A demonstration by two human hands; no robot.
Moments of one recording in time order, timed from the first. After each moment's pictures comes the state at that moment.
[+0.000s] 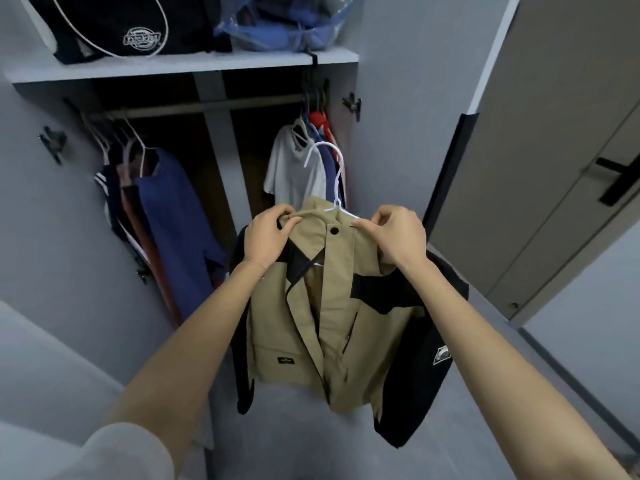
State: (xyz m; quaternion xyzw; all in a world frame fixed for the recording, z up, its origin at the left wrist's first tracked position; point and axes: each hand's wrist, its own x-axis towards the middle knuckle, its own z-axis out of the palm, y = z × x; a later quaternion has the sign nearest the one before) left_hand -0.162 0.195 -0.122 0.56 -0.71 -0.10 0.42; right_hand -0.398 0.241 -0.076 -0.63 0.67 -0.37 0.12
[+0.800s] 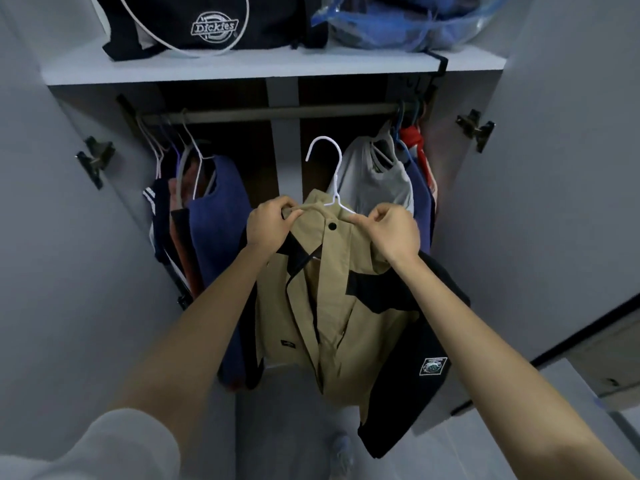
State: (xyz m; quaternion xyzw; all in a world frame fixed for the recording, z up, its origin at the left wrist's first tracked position) left_hand -0.007 -0.023 -0.141 0.65 -0.67 -0.05 0.37; right_hand -0.238 0.001 -0.101 -0.65 0.62 -0.39 0.21
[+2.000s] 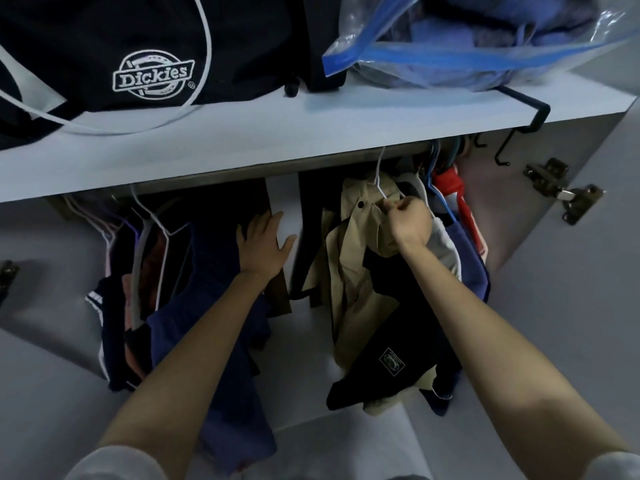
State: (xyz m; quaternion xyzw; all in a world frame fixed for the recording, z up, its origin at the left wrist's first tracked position) left_hand 0.061 -0.251 -0.182 0.70 -0.68 -0.03 0.22; right_hand -0.206 -0.290 -0.125 -0.50 0.73 -0.42 0.21
